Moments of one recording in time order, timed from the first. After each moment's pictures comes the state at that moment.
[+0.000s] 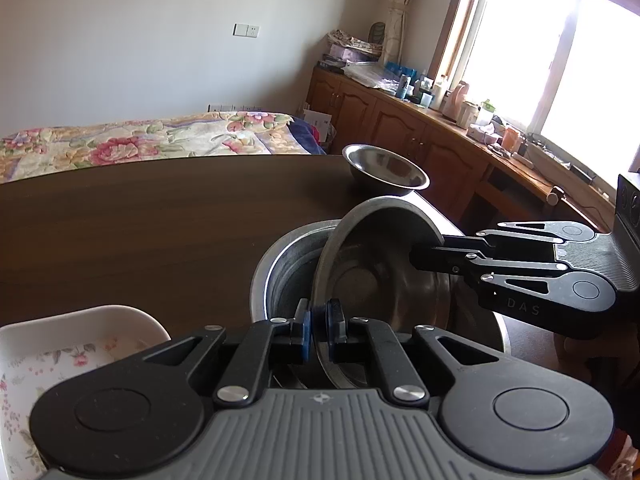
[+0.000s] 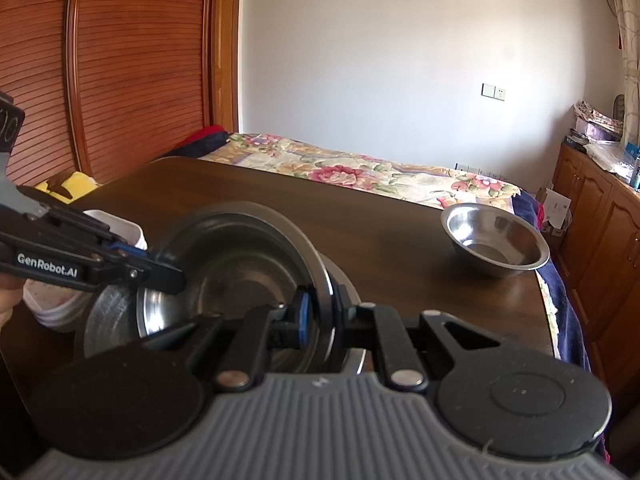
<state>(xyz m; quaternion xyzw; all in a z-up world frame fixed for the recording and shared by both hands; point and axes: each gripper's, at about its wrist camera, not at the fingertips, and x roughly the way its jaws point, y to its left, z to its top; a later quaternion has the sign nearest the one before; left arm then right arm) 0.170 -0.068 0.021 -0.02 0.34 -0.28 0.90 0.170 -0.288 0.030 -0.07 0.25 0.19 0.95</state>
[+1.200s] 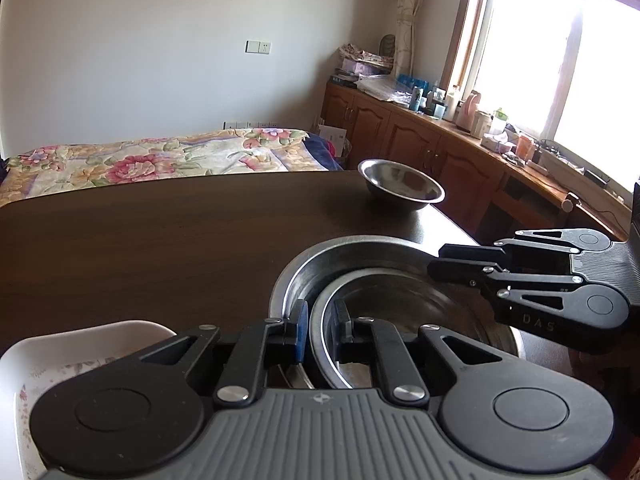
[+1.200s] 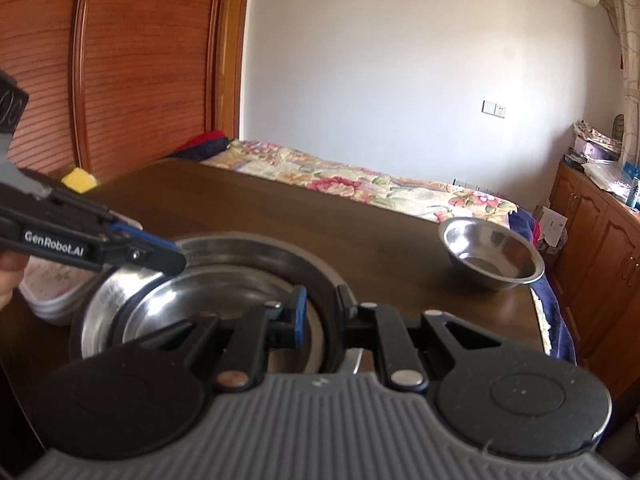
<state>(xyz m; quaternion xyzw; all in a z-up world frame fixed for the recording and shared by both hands) 0.161 -0.067 0.025 -0.01 0.31 -0.26 0.91 0.164 -0.291 0.033 -0.08 0.22 0.18 0.95</state>
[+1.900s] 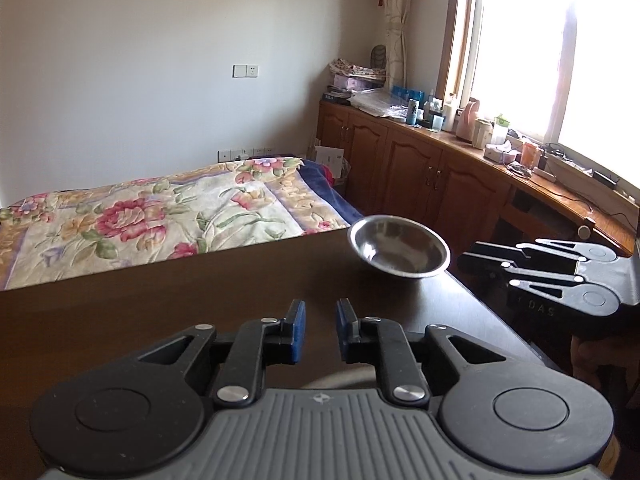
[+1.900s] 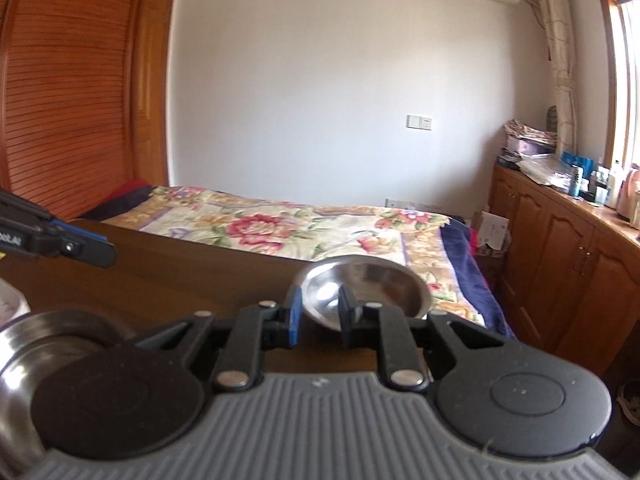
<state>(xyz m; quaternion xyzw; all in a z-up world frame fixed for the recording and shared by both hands) 0.231 -0.129 0.064 0.03 0.28 -0.26 0.92 0.226 -0.370 0.036 -0.04 0.18 0.09 0.98</state>
